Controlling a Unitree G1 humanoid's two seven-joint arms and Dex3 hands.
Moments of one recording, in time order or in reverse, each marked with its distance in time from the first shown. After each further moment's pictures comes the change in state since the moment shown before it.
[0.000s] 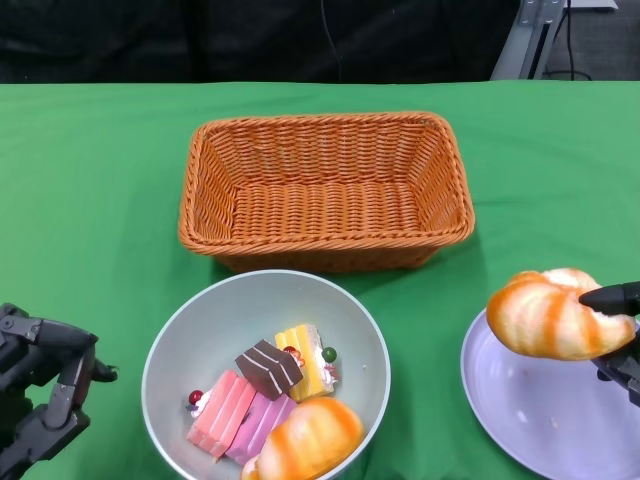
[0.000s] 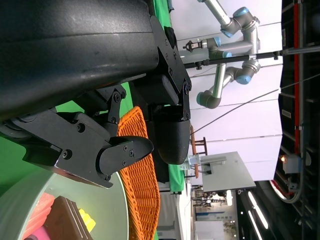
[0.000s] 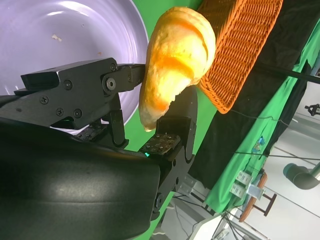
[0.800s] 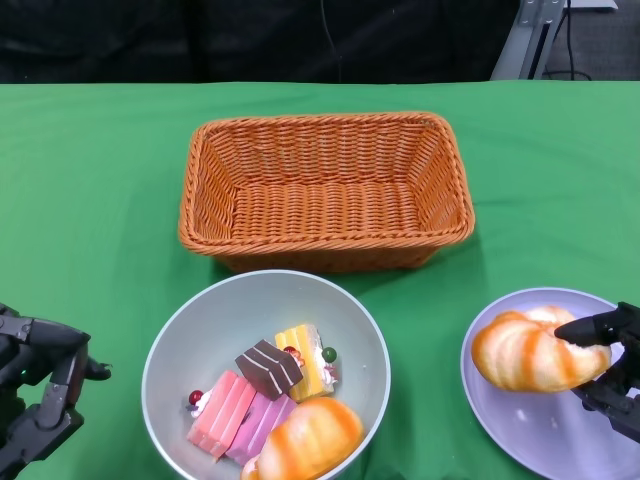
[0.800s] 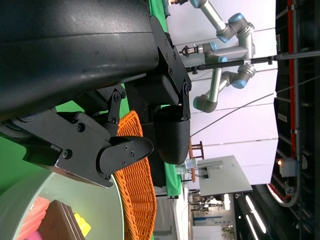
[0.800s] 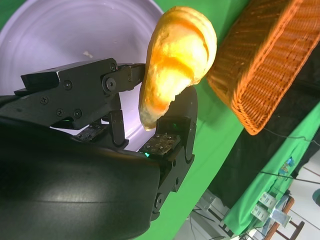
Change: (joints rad) left arm 0.015 -0.002 0.005 -0.035 -0.002 0.002 0.018; right arm 0.018 -0.002 0.053 0.034 -0.118 0.031 -0.029
